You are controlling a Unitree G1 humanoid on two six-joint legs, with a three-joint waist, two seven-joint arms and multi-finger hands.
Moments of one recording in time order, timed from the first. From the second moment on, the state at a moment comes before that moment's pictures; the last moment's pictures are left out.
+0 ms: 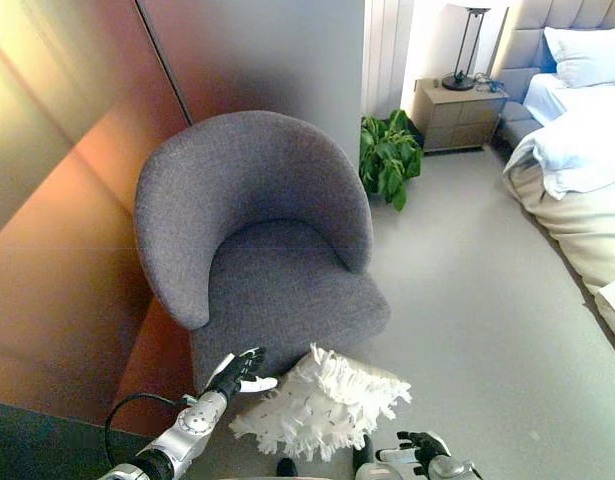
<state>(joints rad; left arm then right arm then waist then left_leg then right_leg) -0.18 0.28 -0.50 0.98 -0.17 -0.18 0.12 -0.07 -0.29 0.37 1.21 0.12 0.02 0.05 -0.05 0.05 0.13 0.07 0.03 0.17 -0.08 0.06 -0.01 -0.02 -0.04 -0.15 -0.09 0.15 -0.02</state>
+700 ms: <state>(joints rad) -0.35 0.28 -0.54 0.98 -0.17 -0.18 0.19 -0.31 -0.29 0.42 1.20 0.13 0.02 0.03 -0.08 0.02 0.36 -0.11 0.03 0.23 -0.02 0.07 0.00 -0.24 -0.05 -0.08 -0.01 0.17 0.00</state>
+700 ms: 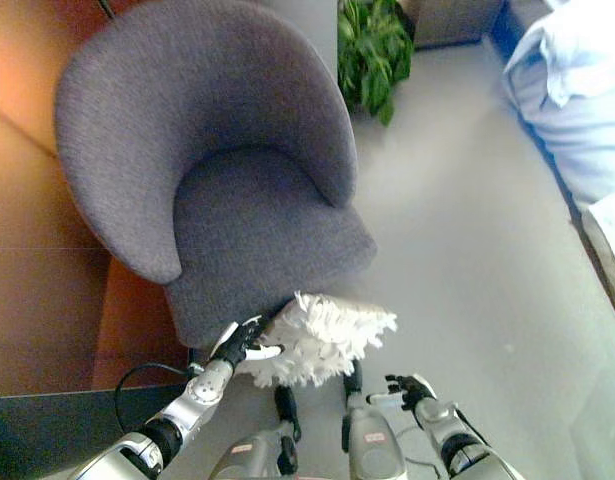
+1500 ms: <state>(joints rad) -0.63 0.28 -0.57 1.03 -0.18 -0.16 0.31 -0.46 -0.29 0.51 1.13 0.24 0.02 -0.05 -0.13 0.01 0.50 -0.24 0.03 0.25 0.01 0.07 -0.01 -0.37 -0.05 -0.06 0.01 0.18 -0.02</state>
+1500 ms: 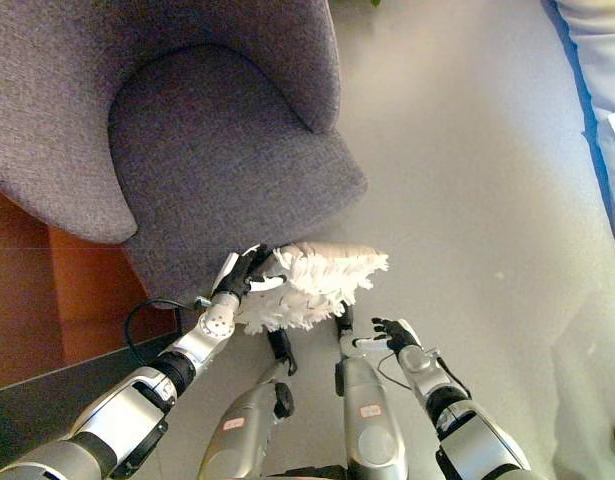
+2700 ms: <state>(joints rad) -0.79 0.30 -0.60 1.09 -0.18 -0.11 0.32 -0.54 -0.29 0.55 1.00 0.31 0.04 -0.13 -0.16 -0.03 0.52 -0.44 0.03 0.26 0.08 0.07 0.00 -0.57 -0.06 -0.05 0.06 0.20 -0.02</state>
